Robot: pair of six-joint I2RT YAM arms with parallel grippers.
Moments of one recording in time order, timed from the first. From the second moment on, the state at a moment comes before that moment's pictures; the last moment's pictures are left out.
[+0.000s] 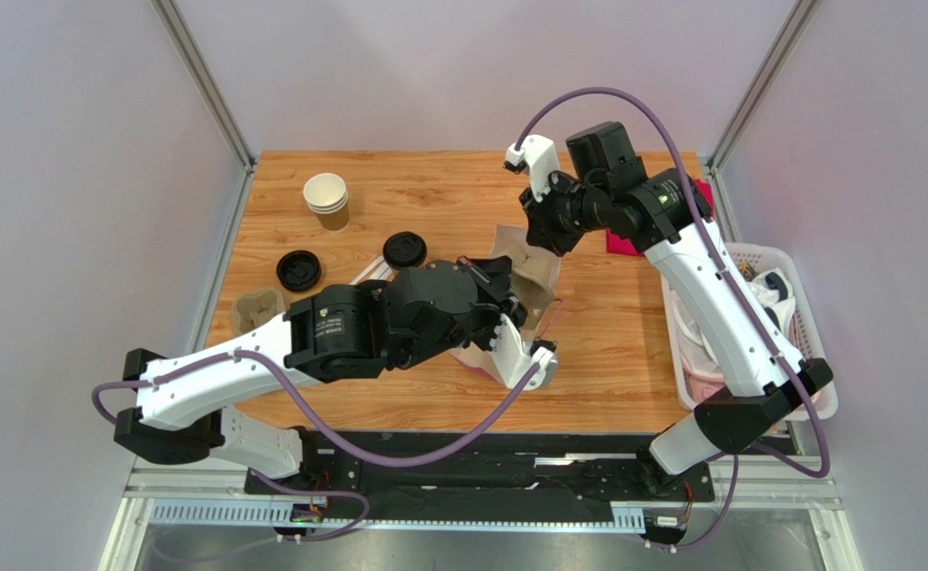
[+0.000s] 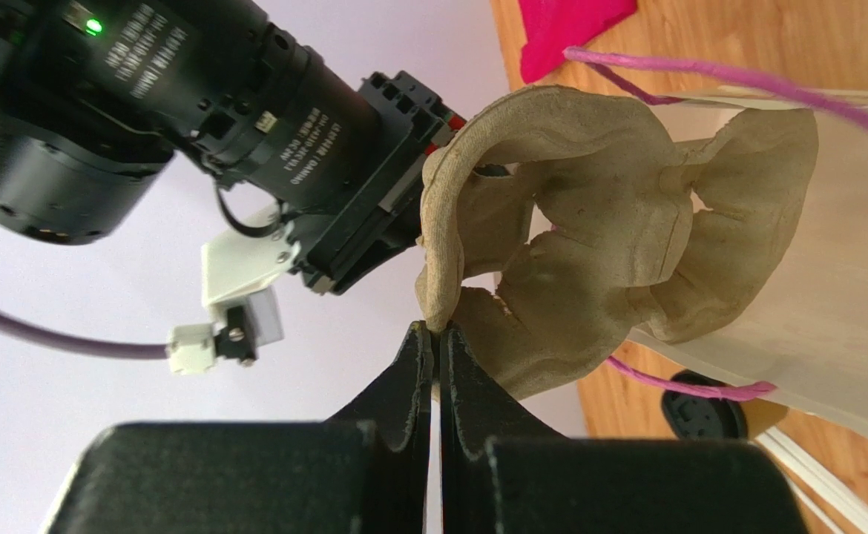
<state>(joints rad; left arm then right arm) -1.38 1.34 1.68 -0.74 -0.43 1.27 0.56 1.53 1.91 -1.15 -0.26 -0.26</state>
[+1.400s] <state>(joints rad) -1.35 1.35 1.55 -0.92 -0.36 0.86 0.59 1.54 1.88 -1.15 -0.14 -0.44</state>
